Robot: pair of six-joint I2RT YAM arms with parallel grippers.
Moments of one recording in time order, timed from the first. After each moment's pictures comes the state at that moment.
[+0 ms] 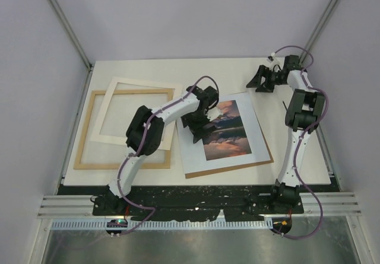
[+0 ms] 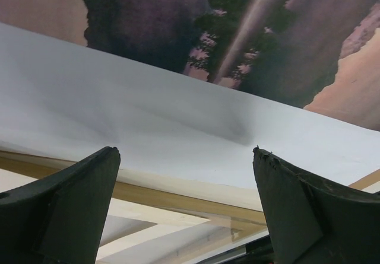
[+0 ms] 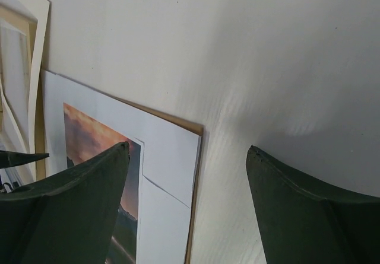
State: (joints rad) left arm -0.76 2.31 1.97 -1.18 0.04 0.29; right arm -0.20 2.47 2.06 -0.65 -0.85 -0.02
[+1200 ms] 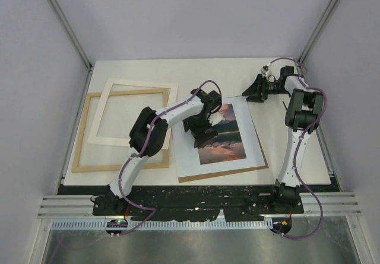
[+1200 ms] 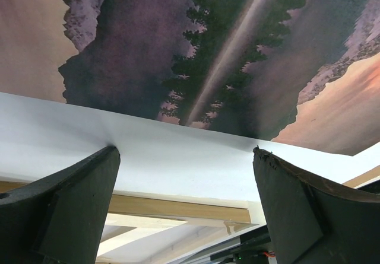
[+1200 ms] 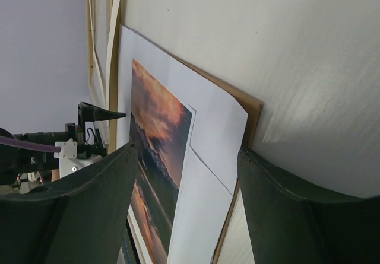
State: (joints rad) left arm -0.80 2.35 1.99 -1.23 0.05 0.28; right arm -0.19 2.46 1.92 -0.73 -1.16 -0.08
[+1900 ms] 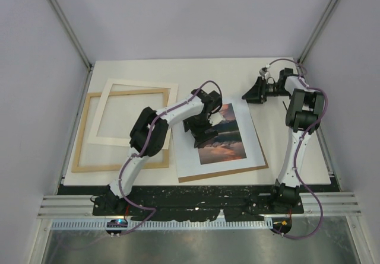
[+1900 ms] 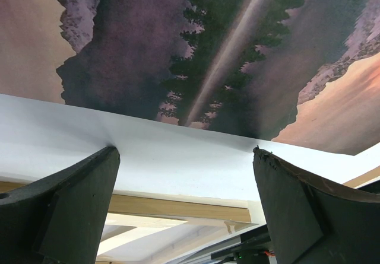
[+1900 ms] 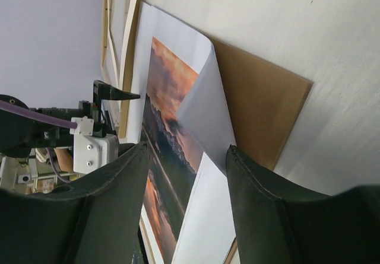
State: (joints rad) left arm -0.80 2.35 2.00 -1.23 0.05 0.28; right arm -0.19 2.43 1.88 -0.82 -1.23 -0.18
